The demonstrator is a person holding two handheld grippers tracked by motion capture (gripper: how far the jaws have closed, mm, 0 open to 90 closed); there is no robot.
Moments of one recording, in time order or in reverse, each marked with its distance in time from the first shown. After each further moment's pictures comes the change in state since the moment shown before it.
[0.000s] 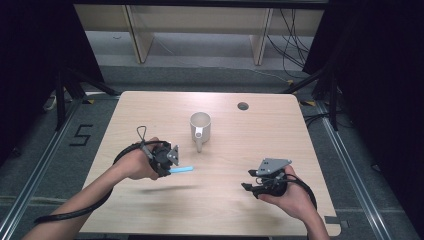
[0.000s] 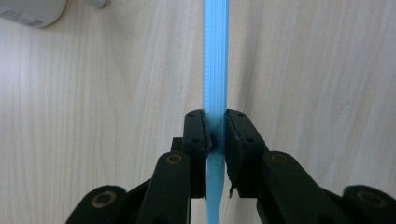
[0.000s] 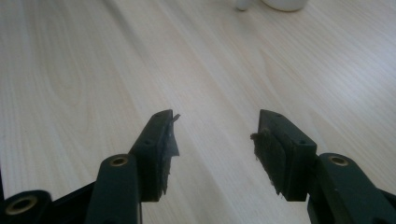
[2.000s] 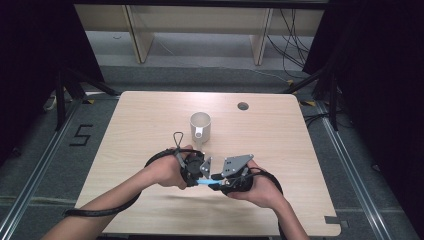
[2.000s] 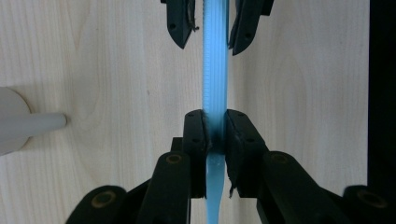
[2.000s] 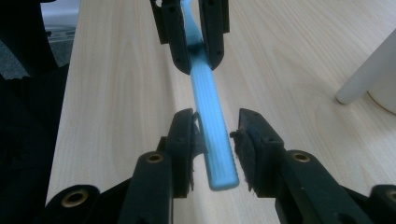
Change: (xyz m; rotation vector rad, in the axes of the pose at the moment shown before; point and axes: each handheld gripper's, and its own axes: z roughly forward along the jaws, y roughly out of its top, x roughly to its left) left arm -0.029 0.076 0.006 -0.050 -0.075 0.153; right arm 0.030 0.058 0.056 -0.081 0.242 -0.221
